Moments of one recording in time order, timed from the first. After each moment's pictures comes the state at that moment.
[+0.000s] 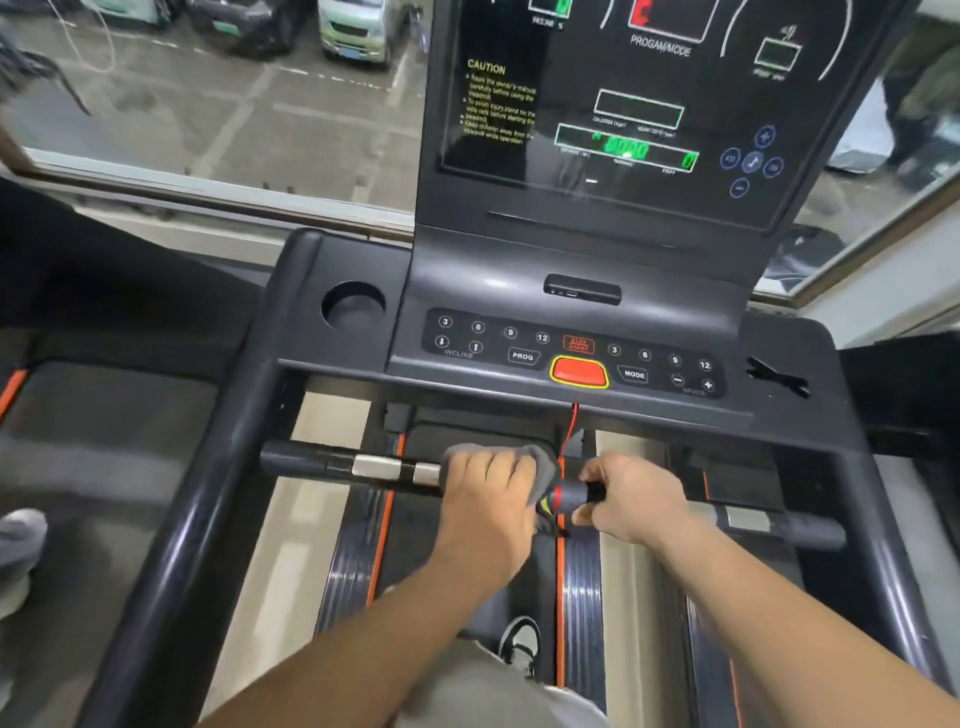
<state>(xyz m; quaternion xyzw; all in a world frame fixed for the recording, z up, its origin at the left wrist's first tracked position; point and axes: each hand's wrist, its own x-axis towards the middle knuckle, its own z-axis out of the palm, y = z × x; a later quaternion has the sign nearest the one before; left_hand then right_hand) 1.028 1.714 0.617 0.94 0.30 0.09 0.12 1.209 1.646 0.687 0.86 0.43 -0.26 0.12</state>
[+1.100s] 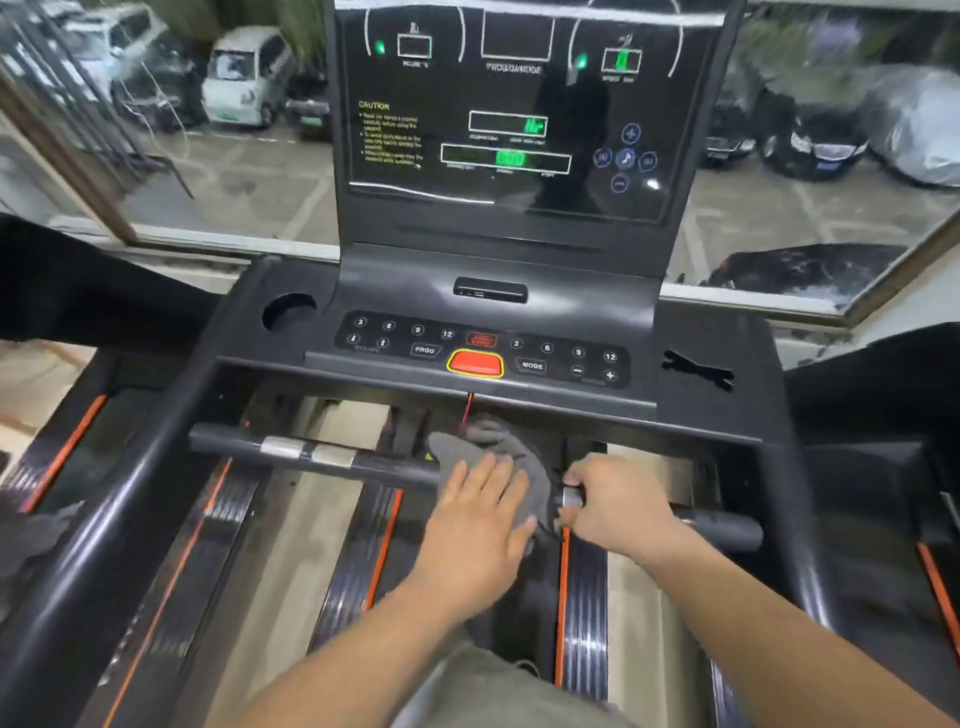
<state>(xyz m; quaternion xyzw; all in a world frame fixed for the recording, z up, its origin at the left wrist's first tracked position) 1.124 1.600 0.630 0.92 0.36 0.08 0.10 1.323 1.553 0.665 0.80 0.57 -0.21 0.03</state>
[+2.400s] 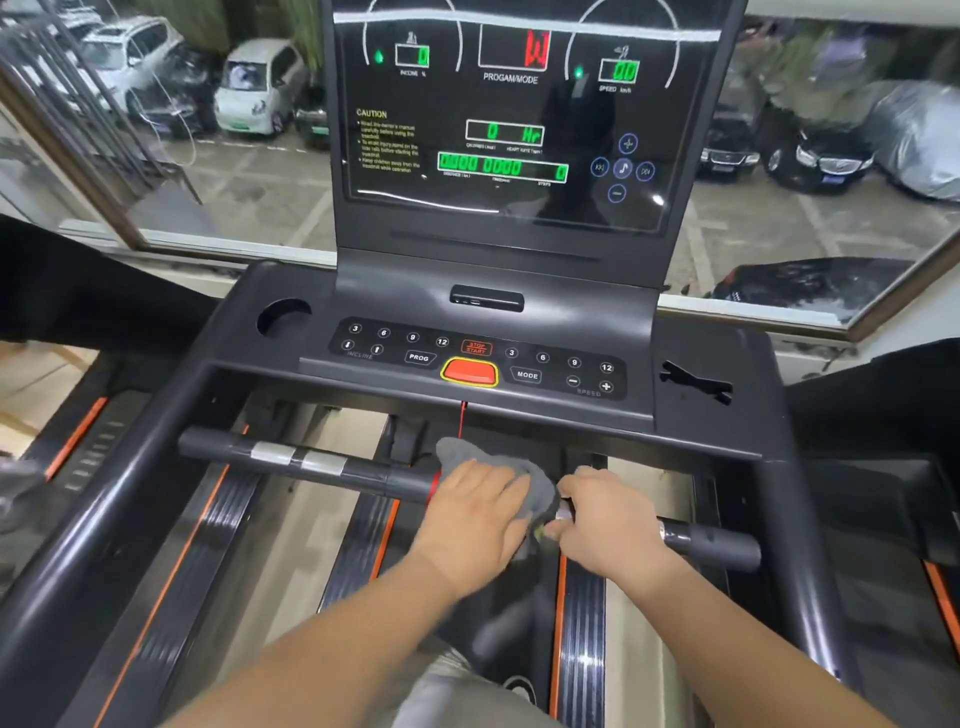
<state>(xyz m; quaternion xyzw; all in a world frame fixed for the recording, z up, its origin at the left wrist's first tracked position) 1.145 1.626 0.616 0.95 0.30 0.01 0.06 1.320 1.549 0.653 0.79 0.58 -0.18 -0.02</state>
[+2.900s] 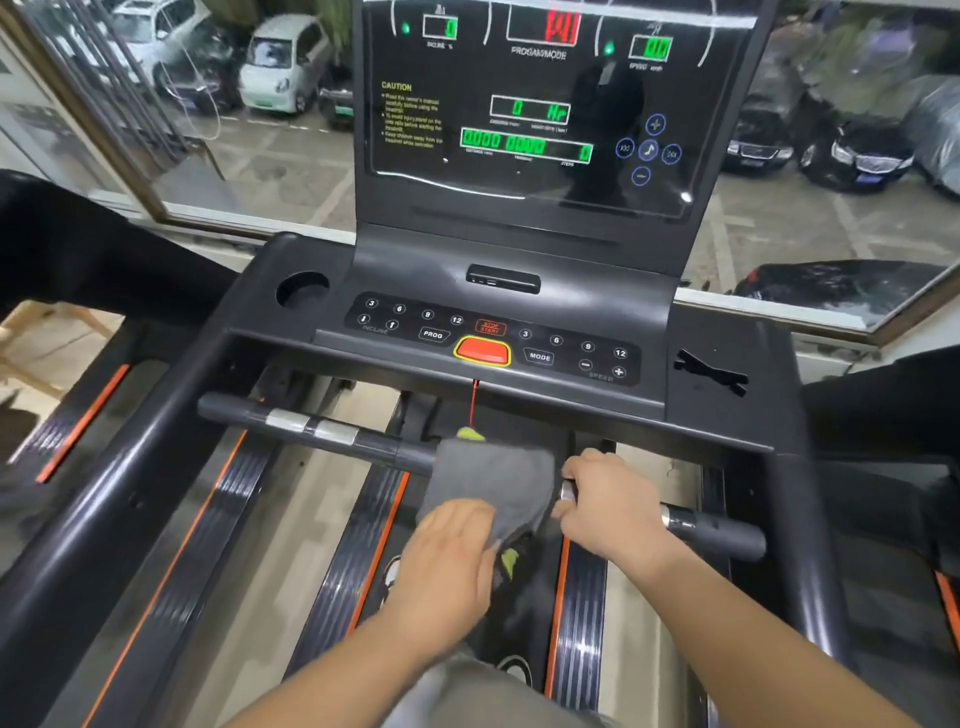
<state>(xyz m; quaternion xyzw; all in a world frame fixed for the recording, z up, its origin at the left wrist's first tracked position) 1.094 1.565 0.602 0.88 0.40 0.15 0.20 1.317 1.549 0.654 0.80 0.58 -0.17 0.00</state>
